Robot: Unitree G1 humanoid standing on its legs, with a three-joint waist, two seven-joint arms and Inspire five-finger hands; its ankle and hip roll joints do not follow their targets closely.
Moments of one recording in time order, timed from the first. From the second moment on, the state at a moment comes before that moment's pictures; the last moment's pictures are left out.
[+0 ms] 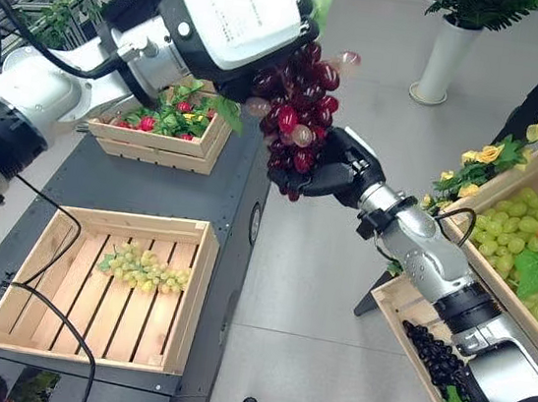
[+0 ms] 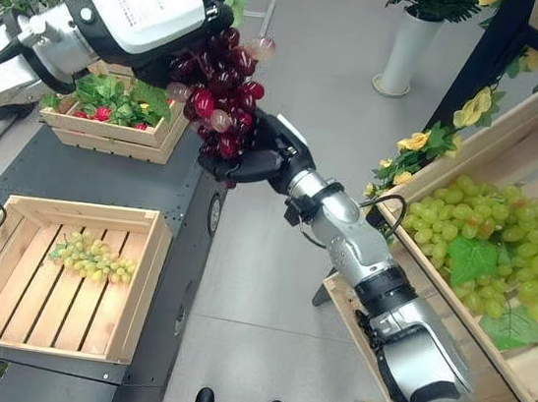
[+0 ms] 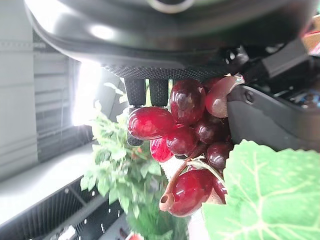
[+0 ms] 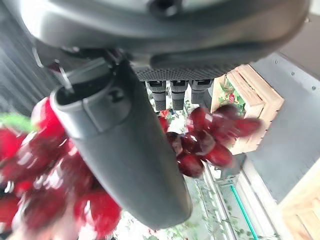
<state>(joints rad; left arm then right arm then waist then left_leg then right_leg) -1.52 1.10 -1.17 0.51 0.85 -0.34 0.85 -0.85 -0.53 0.57 0.37 0.99 0.02 0.20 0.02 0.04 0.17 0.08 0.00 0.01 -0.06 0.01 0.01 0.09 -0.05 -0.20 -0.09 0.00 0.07</state>
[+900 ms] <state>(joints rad) -1.58 0.99 -1.22 0.55 0.85 -0.33 0.85 -0.85 -0.46 0.58 0.39 1.15 -0.02 0.18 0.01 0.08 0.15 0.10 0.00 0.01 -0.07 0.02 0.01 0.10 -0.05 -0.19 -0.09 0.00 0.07</state>
